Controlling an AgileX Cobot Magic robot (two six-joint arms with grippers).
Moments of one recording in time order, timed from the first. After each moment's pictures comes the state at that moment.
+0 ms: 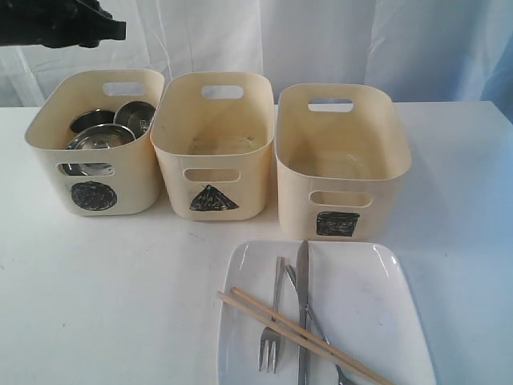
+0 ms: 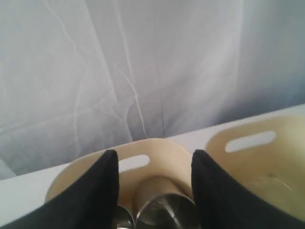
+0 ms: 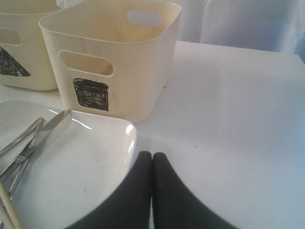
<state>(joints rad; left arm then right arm) -0.24 1.64 -1.33 -0.45 0.07 0.53 0.22 0.00 0.00 0.00 0.35 -0.01</state>
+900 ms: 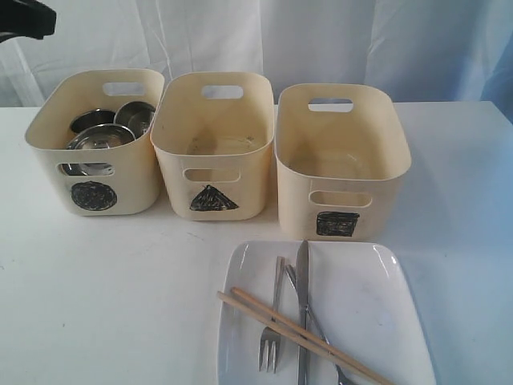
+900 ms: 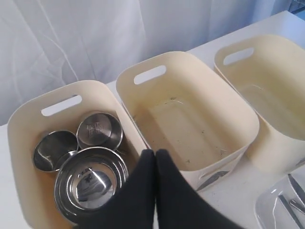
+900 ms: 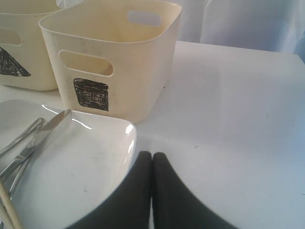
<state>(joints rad) -0.24 1.14 -1.16 -0.45 0.60 0.55 0.22 0.00 0.00 0.00 0.35 -0.01</state>
